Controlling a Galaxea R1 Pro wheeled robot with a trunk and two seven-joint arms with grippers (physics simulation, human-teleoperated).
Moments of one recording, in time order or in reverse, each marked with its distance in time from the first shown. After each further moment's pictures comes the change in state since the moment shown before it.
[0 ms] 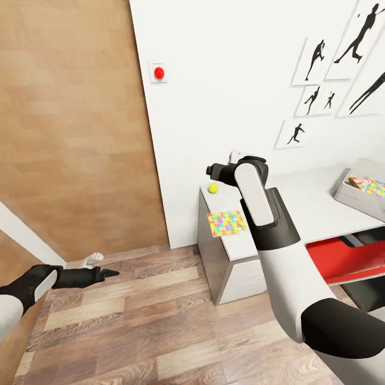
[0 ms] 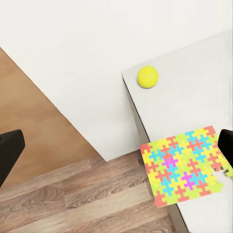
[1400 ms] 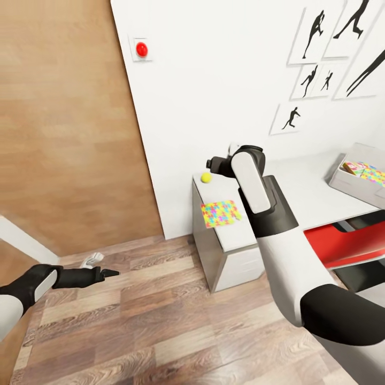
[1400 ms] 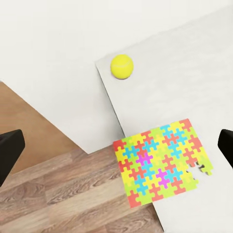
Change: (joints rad) left arm 0.000 0.000 0.002 0.000 -0.001 0.000 0.001; right arm -0.083 0.000 0.010 0.092 0.006 0.003 -0.005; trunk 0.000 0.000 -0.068
